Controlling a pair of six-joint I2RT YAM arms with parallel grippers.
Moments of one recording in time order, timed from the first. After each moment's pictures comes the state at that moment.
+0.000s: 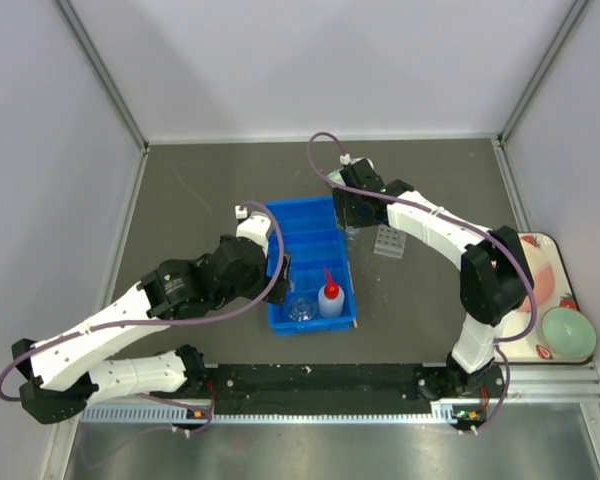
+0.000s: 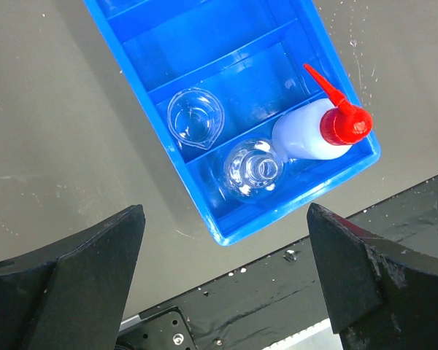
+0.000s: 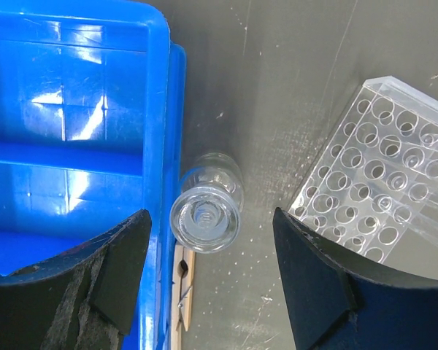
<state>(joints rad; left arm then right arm) -1.05 0.96 1.13 -0.94 -0.39 -0.57 0.60 1.77 1.41 -0.59 0.21 0.36</state>
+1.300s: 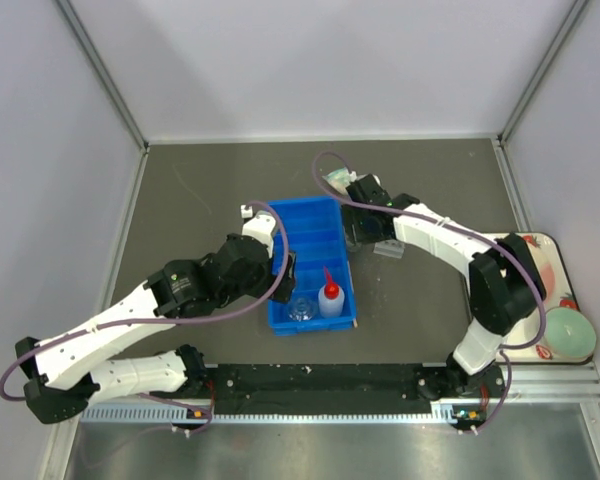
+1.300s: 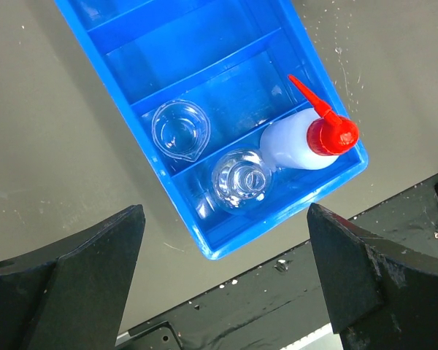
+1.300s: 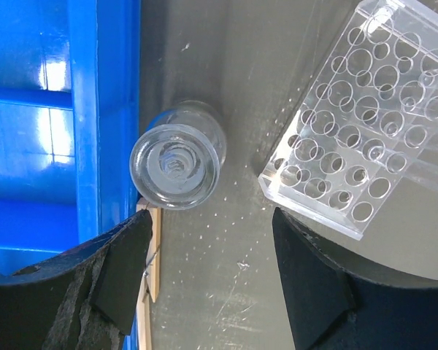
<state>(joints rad) -1.04 0.97 1.10 -0.86 -0.36 -0.55 0.61 1.70 1.25 -0.59 0.23 0.34</state>
